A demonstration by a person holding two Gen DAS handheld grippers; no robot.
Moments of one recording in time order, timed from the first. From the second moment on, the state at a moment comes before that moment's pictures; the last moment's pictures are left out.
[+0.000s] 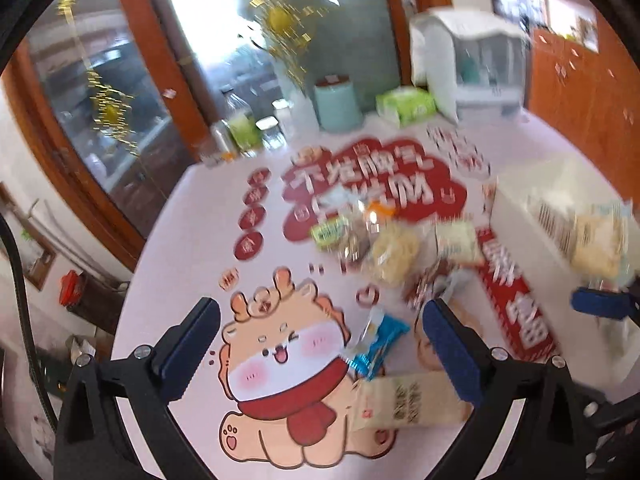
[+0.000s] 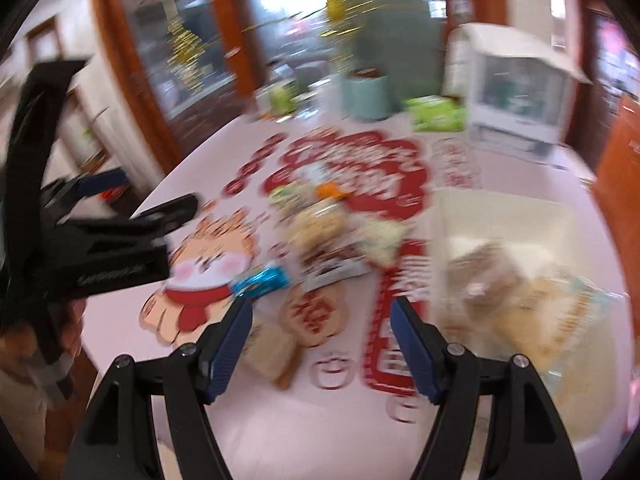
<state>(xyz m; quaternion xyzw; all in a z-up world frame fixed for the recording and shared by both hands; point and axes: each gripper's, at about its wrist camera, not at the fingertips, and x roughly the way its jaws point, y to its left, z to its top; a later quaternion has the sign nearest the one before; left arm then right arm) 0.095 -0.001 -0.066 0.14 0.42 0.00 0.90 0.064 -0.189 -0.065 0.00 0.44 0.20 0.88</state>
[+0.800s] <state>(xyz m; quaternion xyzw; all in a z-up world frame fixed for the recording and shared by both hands) 0.137 0.029 -0.143 0.19 0.49 -0.05 0.85 0.083 -0.074 -0.202 -0.20 0.50 0.32 0.78</state>
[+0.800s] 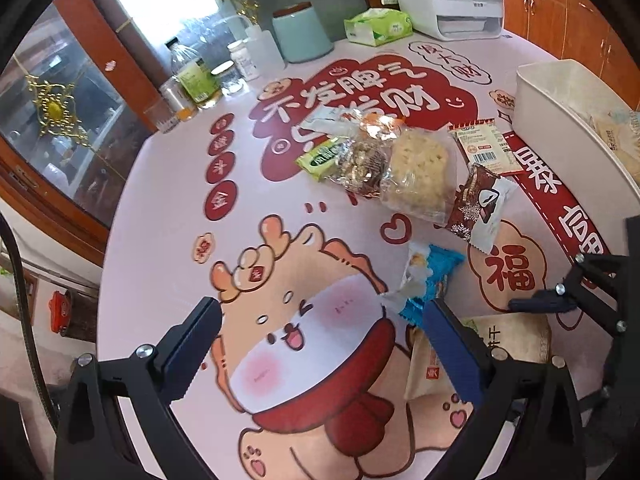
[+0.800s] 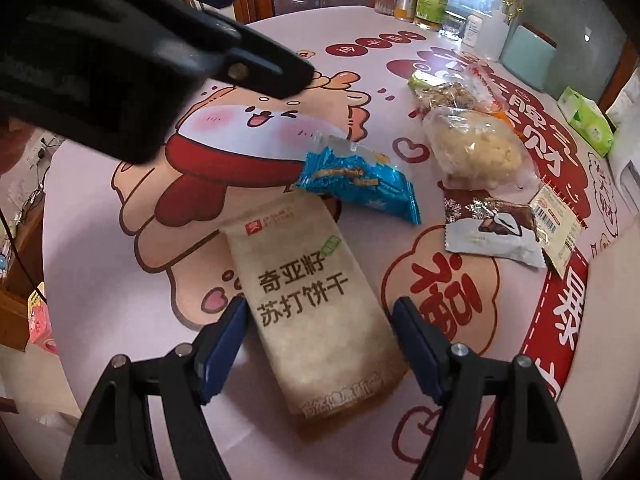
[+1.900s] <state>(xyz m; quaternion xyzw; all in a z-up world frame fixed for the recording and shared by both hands) 0.173 -0.003 -0.204 0.00 0.59 -0.07 0.81 0.088 -0.161 -0.193 -0.10 0.56 0.16 0.81</state>
